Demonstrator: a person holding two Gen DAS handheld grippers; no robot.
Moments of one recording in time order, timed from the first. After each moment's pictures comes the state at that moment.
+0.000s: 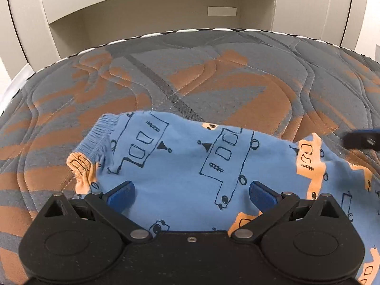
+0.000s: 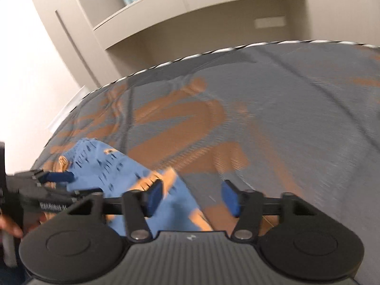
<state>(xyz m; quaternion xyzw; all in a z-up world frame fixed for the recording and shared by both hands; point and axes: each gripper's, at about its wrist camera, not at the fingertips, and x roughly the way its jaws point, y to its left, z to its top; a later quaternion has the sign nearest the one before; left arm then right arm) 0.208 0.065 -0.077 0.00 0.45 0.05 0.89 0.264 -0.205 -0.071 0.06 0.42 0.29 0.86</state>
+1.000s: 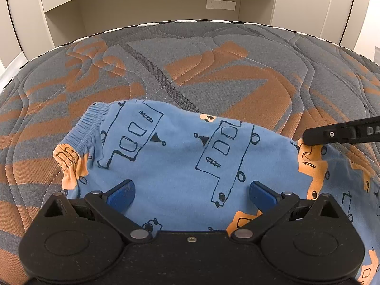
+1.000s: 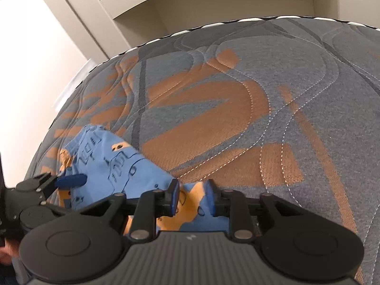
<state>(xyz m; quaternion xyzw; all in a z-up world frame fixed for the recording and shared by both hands) 0.216 0.069 -0.088 -0.02 0.46 0.04 0.89 0.300 -0.148 -0.080 0.03 0.49 0.30 0.82</state>
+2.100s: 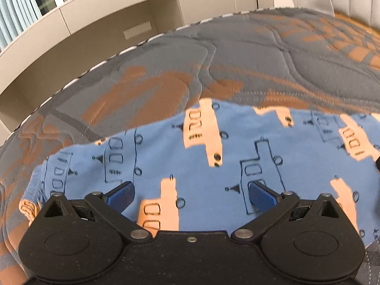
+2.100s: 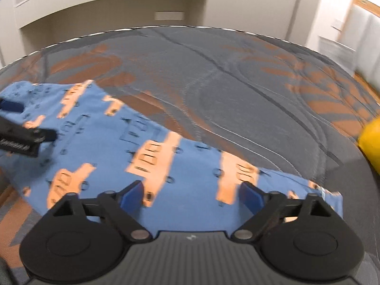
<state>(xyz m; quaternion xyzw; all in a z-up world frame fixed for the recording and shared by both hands) 0.167 -0.027 -0.091 0.16 0.41 -0.11 0.89 0.079 -0.252 -0.079 -0.04 0.43 -0.03 0.90</state>
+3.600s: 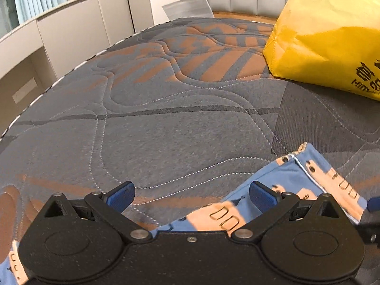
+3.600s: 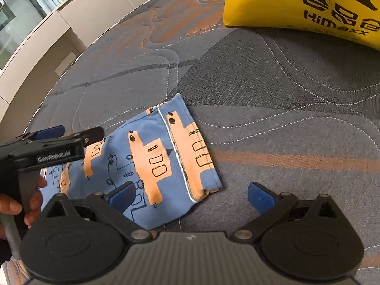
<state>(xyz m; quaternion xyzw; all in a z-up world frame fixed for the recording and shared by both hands) 0.170 -0.274 -0.078 0.21 0.36 -0.36 0.83 -0.034 -0.430 -0.091 0.31 0.43 -0.18 0.83</state>
